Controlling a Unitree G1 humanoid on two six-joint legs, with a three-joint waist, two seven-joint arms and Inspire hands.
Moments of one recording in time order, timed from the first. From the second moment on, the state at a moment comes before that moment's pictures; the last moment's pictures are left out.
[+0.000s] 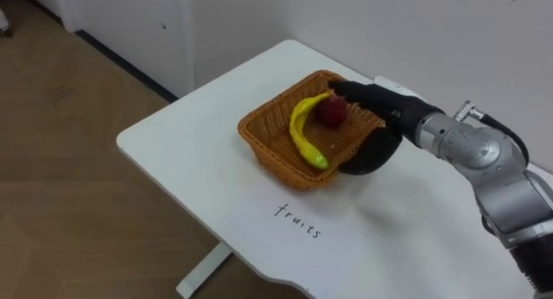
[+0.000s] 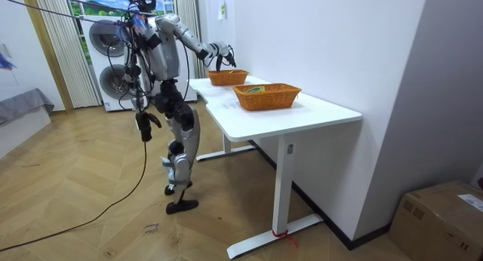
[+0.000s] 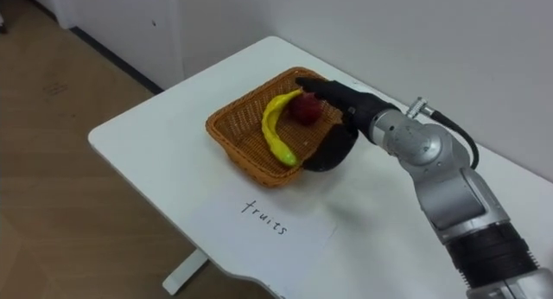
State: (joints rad) left arm 0.31 0.29 0.05 1.17 -0.30 0.20 -0.18; right arm -0.40 -0.55 0.25 0.15 -0.13 0.26 0.42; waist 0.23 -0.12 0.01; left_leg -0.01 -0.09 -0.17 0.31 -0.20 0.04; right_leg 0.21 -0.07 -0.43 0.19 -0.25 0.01
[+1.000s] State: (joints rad) left arm 0.28 0.30 0.10 1.08 -0.31 0.18 -0.16; right arm -0.40 -0.59 -0.06 0.05 0.21 0.22 0.17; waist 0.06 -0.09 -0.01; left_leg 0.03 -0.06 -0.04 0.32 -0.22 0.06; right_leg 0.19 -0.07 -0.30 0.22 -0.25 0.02
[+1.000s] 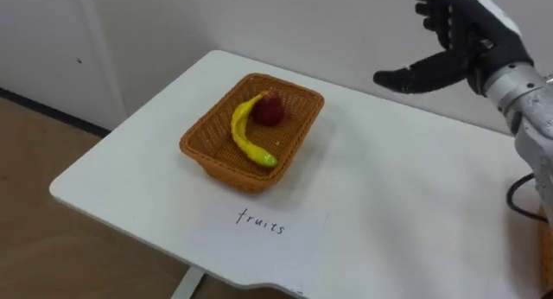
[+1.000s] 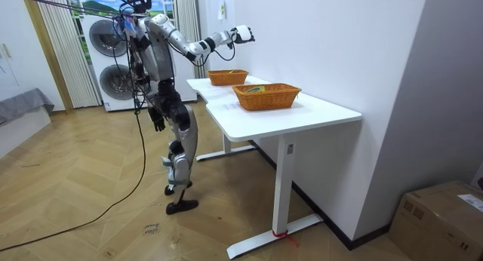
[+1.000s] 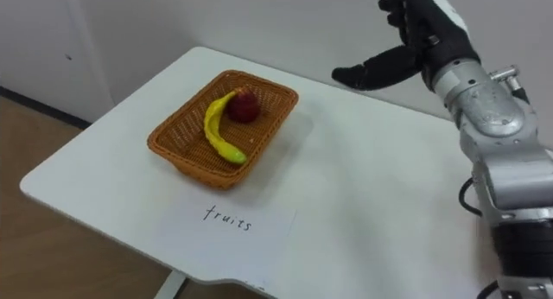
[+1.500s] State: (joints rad) left arm 0.32 0.29 0.15 1.08 -0.31 0.13 -0.09; right arm -0.24 -0.59 -0.28 -0.05 0.49 0.17 -0.04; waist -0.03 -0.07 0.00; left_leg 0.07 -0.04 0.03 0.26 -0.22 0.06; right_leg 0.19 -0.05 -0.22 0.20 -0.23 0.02
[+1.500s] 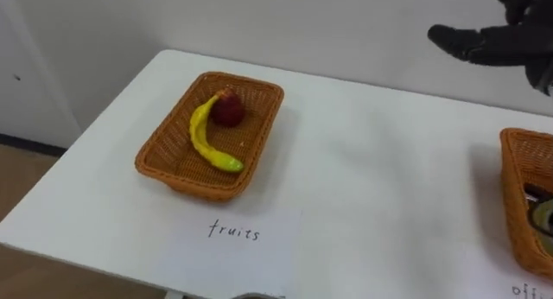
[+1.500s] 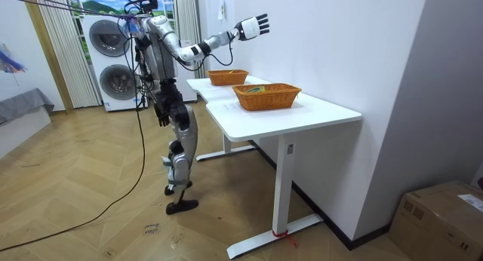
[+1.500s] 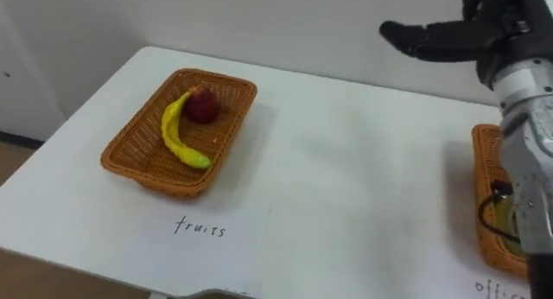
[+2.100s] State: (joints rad) left arm 0.34 0.25 0.19 1.08 -0.33 0.10 0.00; right arm 0.07 -0.56 -0.58 -0.04 0.65 0.12 -0.47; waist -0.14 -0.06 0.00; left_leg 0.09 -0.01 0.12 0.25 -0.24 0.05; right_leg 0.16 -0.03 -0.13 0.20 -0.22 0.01
